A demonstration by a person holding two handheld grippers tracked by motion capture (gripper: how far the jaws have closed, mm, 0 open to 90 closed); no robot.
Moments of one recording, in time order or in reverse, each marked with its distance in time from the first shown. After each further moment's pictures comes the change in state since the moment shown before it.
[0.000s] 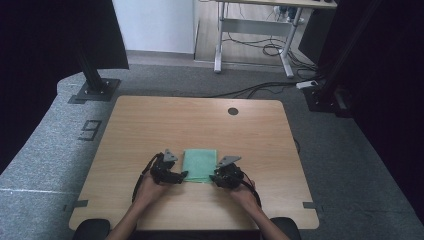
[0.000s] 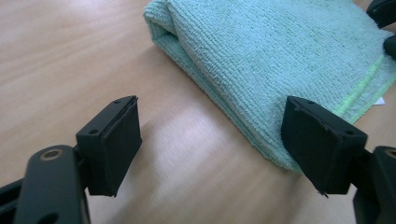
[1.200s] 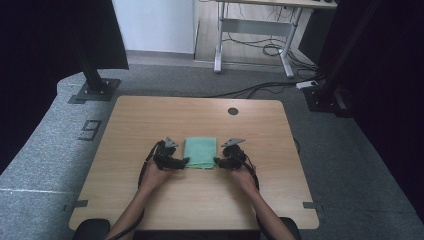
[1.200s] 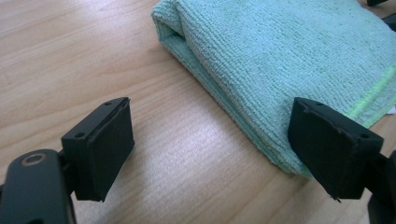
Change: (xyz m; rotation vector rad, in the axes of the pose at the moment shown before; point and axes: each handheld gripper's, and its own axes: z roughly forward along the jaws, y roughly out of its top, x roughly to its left) left arm 0.033 0.023 0.029 -0.038 0.022 -0.054; right arm -0.060 0.022 0.025 -0.013 -0.106 0.117
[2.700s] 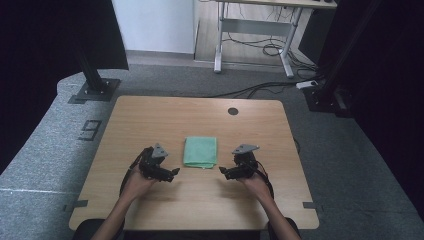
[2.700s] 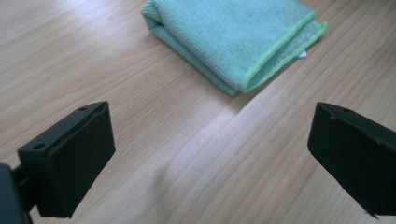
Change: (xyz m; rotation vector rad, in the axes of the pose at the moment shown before) left arm -0.012 -0.018 -0.075 -0.002 -0.008 0.137; right arm 0.005 -0.020 -0.057 -0.070 0.041 -0.034
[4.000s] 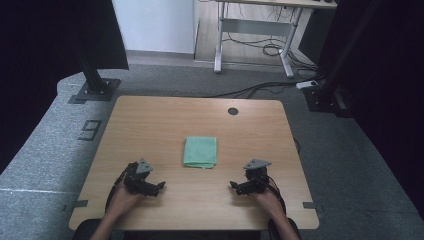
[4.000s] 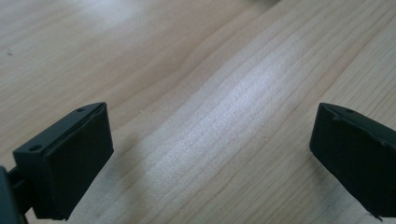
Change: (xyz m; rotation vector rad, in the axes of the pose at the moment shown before) left arm 0.005 -0.064 -0.007 0.054 0.026 -0.042; right arm -0.004 -0.061 -0.013 0.032 -0.031 0.029
